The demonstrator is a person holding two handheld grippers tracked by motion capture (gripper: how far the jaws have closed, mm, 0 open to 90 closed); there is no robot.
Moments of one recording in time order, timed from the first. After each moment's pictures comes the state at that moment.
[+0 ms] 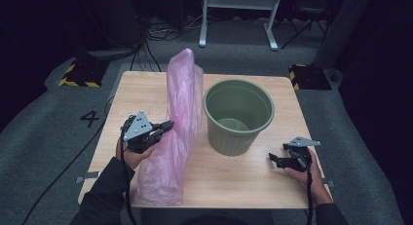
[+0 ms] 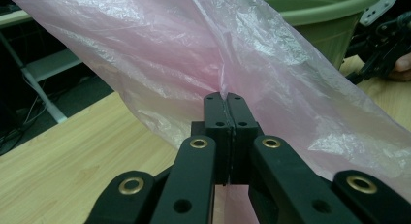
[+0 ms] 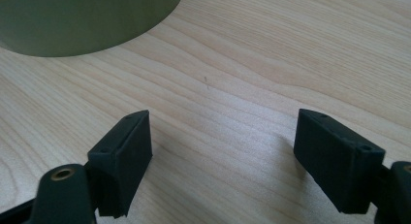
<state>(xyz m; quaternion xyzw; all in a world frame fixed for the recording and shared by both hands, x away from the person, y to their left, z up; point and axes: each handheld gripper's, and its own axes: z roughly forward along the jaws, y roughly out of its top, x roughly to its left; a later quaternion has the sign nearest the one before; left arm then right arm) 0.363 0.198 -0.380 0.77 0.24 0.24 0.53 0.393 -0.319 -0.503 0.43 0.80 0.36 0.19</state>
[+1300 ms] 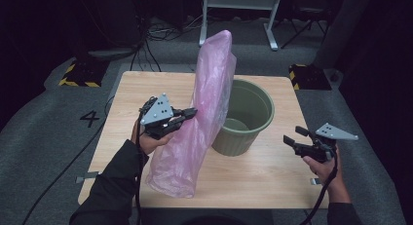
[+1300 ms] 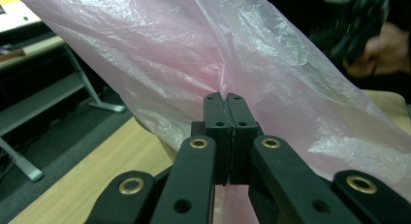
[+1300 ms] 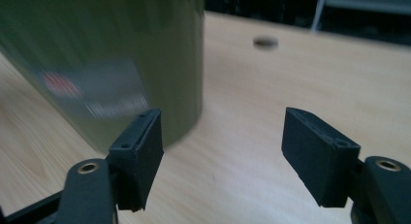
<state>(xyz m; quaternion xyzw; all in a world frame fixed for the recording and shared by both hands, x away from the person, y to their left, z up) 0.376 0.144 -0.319 0.79 0.15 0.22 0.55 0.372 -0.339 -0.399 0.38 0.74 0.50 0.24</state>
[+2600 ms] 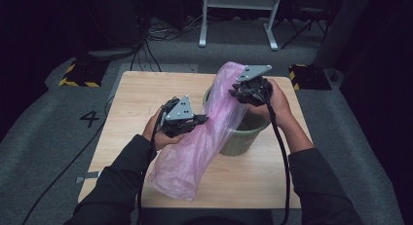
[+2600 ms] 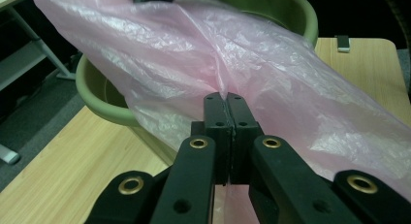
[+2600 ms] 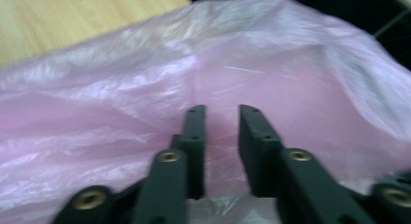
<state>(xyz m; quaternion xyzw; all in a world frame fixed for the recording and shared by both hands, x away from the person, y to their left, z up) 0.396 0.114 -0.331 0.85 0.12 0.19 0.48 0.472 -0.140 -0.290 0.21 0.88 0.34 0.27</state>
